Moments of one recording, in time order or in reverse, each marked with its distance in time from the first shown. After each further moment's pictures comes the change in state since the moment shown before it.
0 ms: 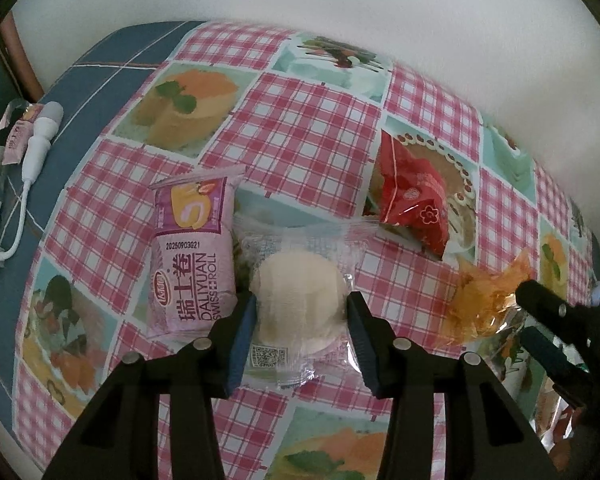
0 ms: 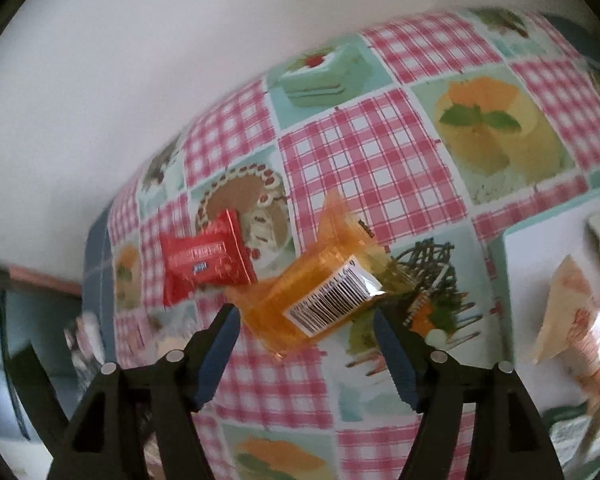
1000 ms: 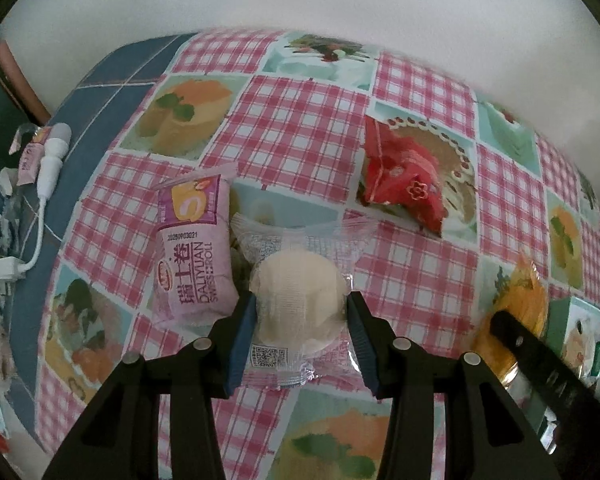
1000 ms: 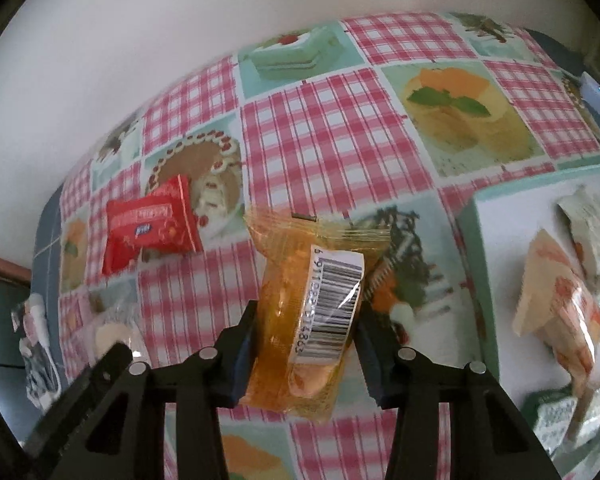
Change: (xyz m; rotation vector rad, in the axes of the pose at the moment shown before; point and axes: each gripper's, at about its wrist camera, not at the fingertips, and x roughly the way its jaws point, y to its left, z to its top) left arm -0.009 -0.020 -0.013 0.070 -0.005 0.082; right arm 0.017 -0.005 -0.030 -0.098 0.002 -0.194
